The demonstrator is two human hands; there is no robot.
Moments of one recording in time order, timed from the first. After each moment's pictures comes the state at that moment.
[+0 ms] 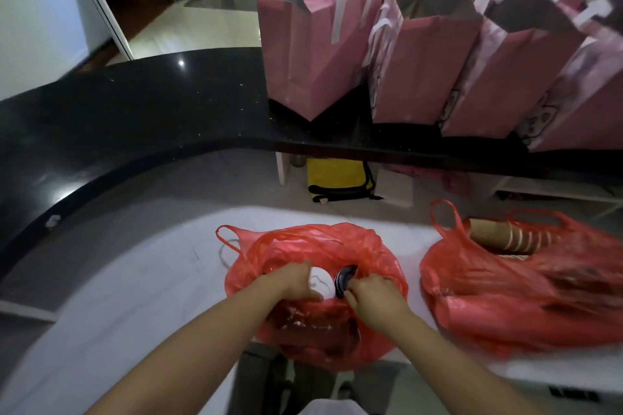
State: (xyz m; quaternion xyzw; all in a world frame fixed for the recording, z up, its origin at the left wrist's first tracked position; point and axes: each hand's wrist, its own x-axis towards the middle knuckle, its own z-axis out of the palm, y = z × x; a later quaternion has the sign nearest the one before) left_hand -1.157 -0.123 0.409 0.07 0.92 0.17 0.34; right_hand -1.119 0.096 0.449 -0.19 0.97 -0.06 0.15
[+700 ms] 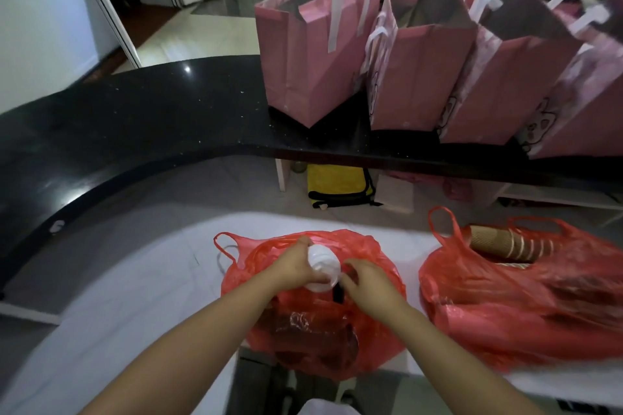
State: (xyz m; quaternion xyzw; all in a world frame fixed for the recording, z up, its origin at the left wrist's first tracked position) left_hand -1.172 -0.113 0.450 -0.03 0.90 0.37 0.24; right_hand -1.145 0.091 0.464 -0.11 0.93 -0.31 0.15
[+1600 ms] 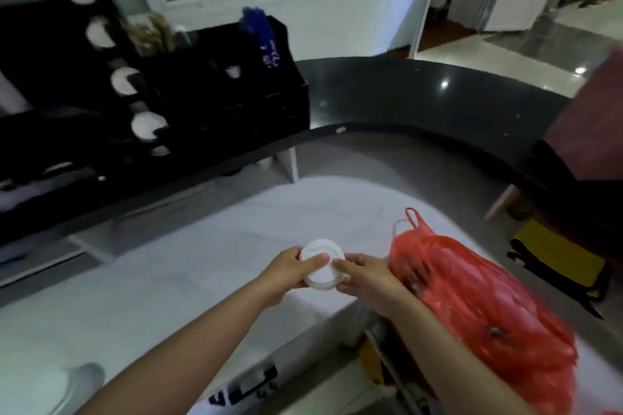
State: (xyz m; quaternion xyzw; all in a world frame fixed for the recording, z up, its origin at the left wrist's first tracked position) left_hand -0.840 -0.222 0.515 -0.46 0.59 0.66 -0.08; right_hand -1.005 -0.118 0.490 -0.19 0.61 -0.50 0.58
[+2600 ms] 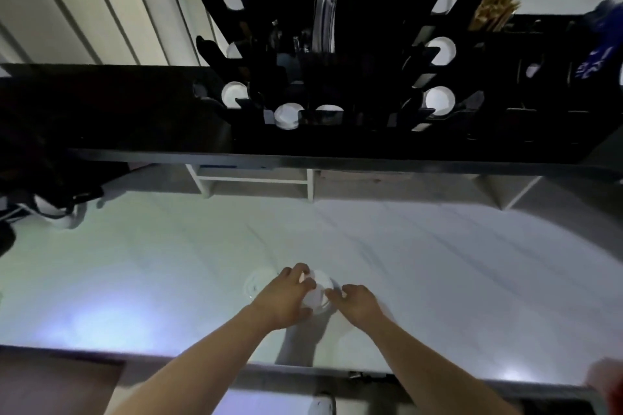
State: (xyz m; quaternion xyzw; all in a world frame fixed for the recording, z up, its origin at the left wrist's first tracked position) left_hand -0.425 -0.252 0.429 -0.53 0.82 0.19 0.08; right_hand -0.626 -0.253 0.408 -0.60 0.68 -0.02 0.43
